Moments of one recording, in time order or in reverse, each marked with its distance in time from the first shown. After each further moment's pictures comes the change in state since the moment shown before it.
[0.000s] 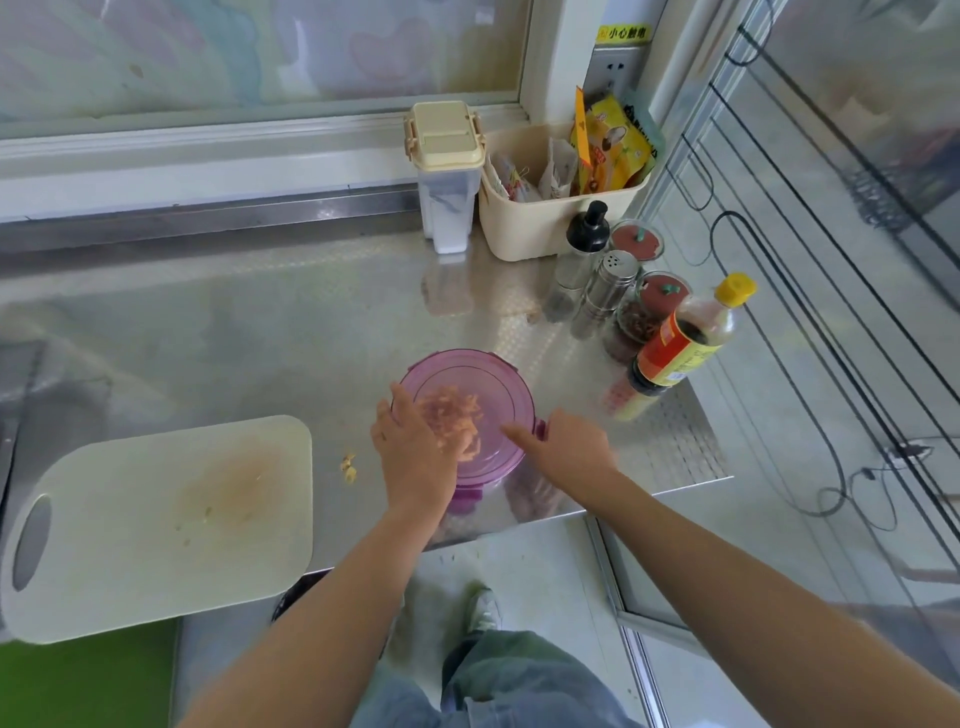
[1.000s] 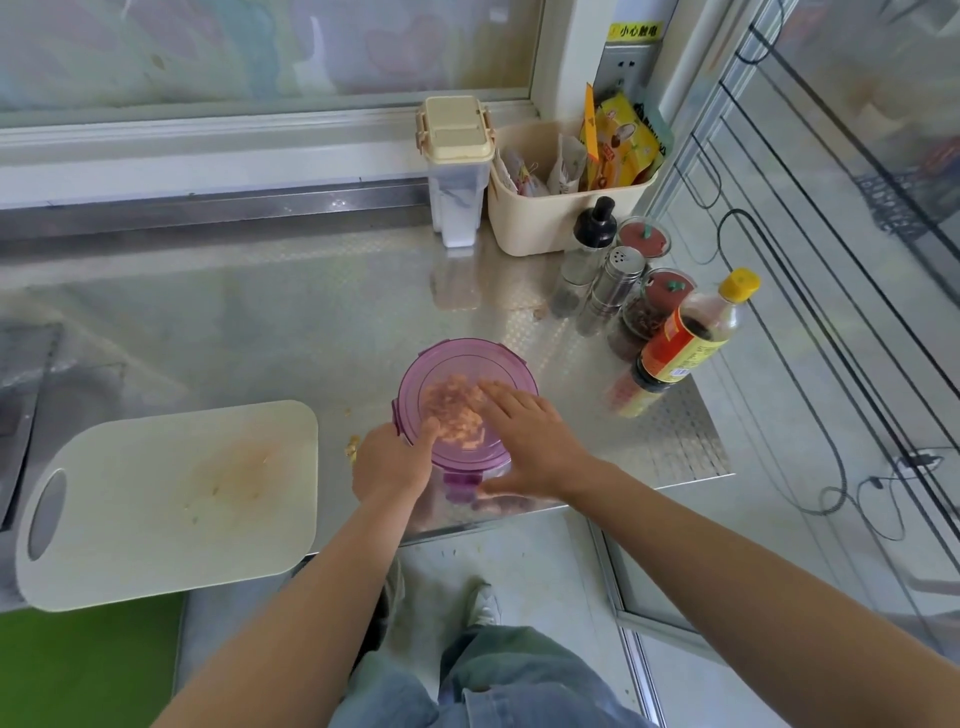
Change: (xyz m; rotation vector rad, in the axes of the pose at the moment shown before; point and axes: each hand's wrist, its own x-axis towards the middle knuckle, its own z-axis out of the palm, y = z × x) left_hand -0.002 -0.019 -0.018 0.069 -0.035 -0.249; right_hand -0.015 -0.016 0.002 -0.334 0.029 -0.756
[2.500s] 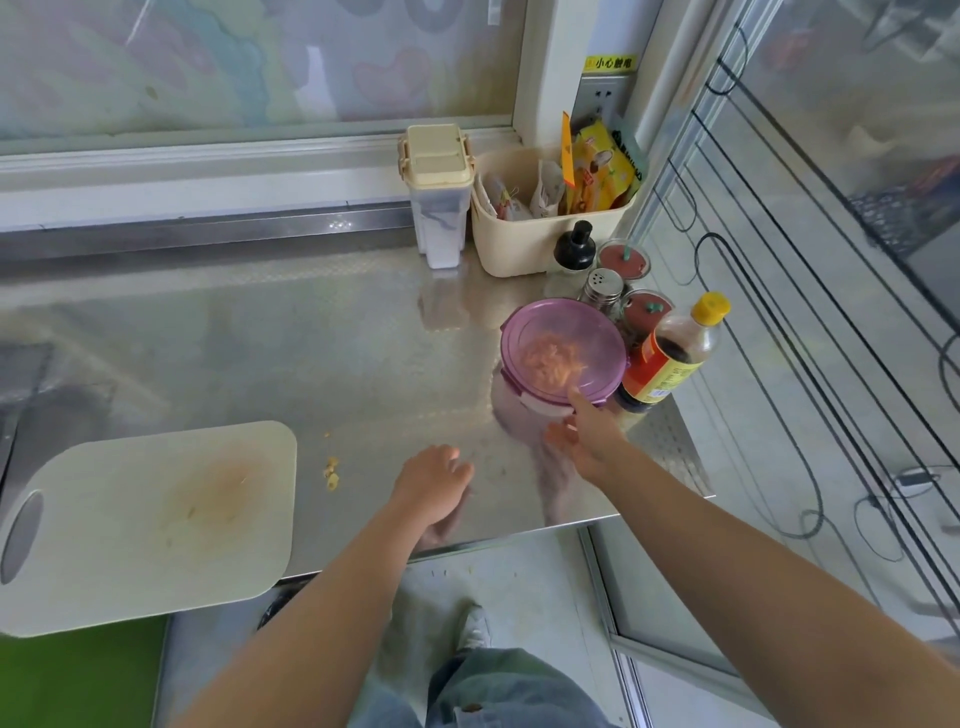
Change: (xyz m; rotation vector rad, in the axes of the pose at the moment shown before) left_hand 0.001 0.030 0.042 0.271 -0.368 0.316; right_hand 0.004 0.080 -0.003 1.775 0.507 1.017
